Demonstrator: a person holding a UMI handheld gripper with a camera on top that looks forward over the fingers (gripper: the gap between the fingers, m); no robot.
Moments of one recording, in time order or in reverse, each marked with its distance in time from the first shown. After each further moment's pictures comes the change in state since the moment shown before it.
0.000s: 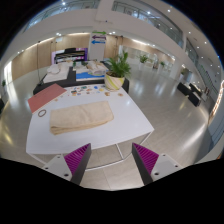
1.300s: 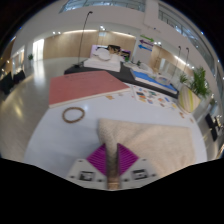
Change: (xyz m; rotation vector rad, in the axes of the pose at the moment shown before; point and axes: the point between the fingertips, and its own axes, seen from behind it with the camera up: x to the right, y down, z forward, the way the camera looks) arm -0.355 -0.041 0.255 0.079 -0.270 -0.313
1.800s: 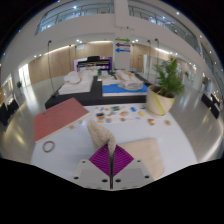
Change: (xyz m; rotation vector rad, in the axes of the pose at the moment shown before) arm 0.183 -0.074 -0.059 0.076 0.020 0.250
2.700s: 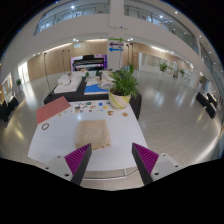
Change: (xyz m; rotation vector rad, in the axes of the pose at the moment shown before) arm 0.226 0.025 -0.241 -0.046 0.024 -0.013
